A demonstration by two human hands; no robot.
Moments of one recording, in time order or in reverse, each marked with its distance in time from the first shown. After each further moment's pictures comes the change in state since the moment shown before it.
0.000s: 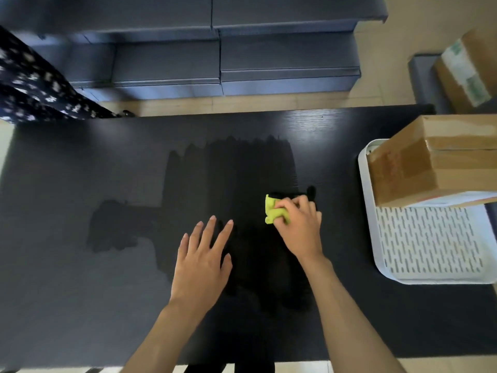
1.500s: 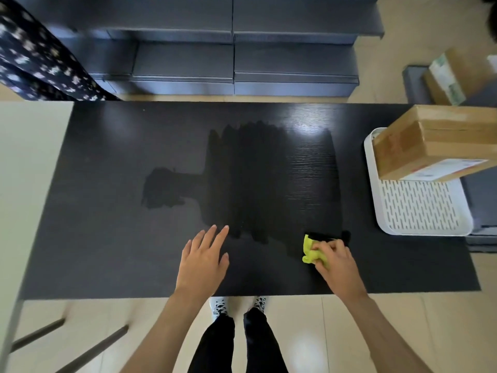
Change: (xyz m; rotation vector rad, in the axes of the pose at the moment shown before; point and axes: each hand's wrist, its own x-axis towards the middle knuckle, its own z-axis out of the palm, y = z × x) left_hand -0.123 -0.082 0.004 -0.146 -0.110 -0.045; right_hand -0.203 0.031 -0.021 -0.178 -0.175 0.043
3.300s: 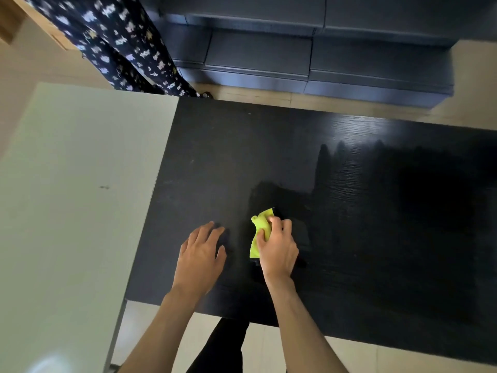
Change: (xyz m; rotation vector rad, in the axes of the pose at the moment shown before) left_hand 0.014 -0.263 -0.069 -0.146 0.153 -0.177; right_hand 0.083 -0.443 0.108 0.199 0.117 0.103
